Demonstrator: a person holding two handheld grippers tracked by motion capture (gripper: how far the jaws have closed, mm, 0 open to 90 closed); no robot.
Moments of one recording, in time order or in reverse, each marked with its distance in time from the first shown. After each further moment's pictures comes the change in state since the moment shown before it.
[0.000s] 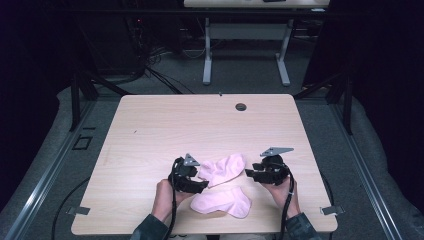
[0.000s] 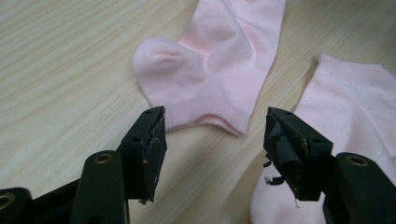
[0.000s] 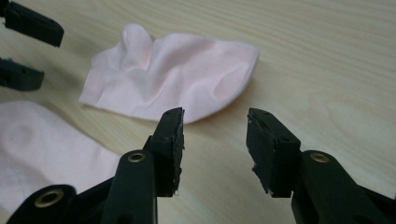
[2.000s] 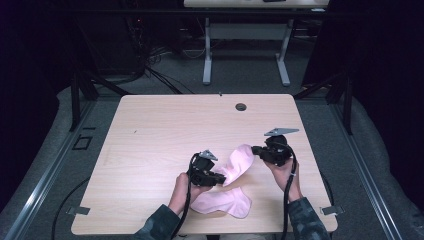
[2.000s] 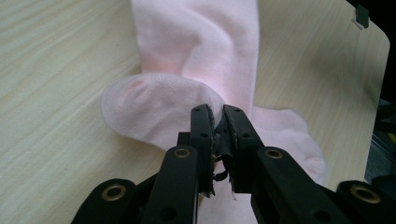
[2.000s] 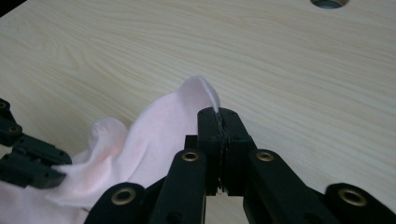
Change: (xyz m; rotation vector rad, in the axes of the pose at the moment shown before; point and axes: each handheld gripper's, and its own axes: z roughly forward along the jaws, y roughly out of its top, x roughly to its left) left arm -0.019 0.033 0.026 -0.010 -0.268 -0.033; right arm -0.020 0.047 -0.012 -0.076 -0.049 0.014
